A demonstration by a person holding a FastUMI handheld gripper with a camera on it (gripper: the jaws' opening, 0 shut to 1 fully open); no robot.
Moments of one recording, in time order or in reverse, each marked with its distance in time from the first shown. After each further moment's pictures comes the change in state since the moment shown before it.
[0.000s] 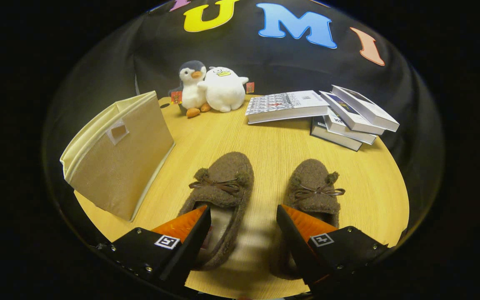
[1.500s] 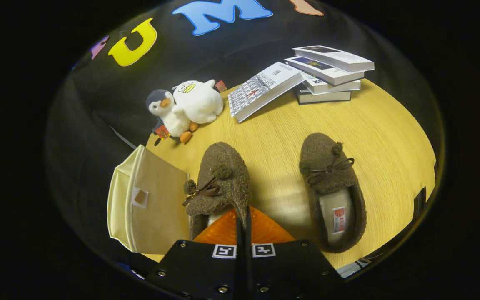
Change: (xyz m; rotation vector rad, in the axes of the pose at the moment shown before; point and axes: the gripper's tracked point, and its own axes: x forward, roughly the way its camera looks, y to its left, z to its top) arm -0.038 0.035 0.058 0.522 0.074 0.113
